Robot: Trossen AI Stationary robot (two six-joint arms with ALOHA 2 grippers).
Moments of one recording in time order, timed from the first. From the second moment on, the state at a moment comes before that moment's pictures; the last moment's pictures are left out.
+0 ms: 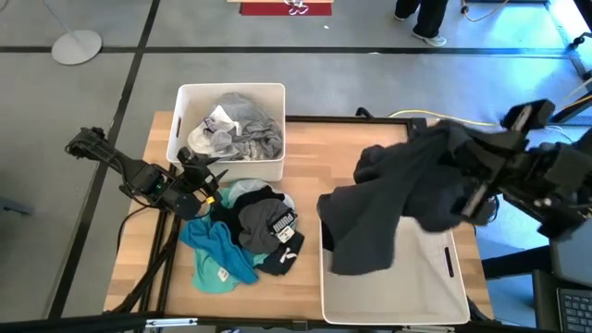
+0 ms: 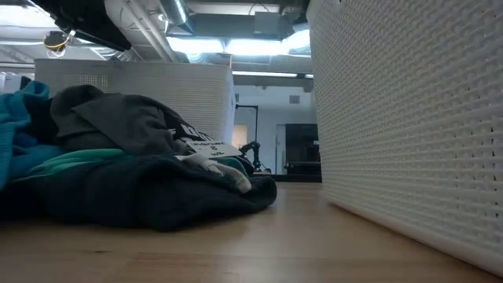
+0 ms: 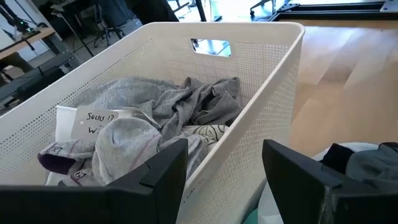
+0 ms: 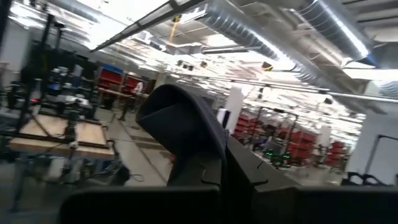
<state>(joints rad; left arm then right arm) -0.51 0.84 0.79 -0.98 -1.15 -0.71 0.94 1.62 2.34 0.37 1.20 -1.34</state>
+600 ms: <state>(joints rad) -0.51 0.84 0.79 -0.98 -1.15 -0.73 1.05 1.69 2.27 0.33 1.31 -1.22</state>
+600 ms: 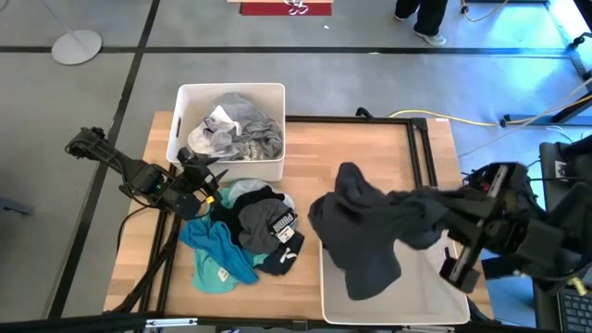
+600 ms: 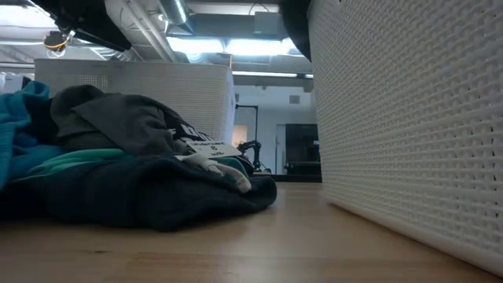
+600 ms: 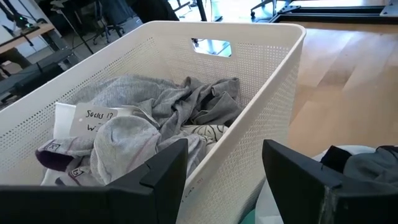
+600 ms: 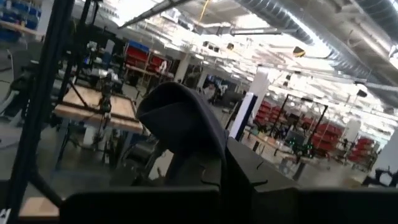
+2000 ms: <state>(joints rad) -0.51 0.84 0.79 -0.93 -1.15 -0.69 0.96 1.51 1.87 -1.33 1.22 0.90</state>
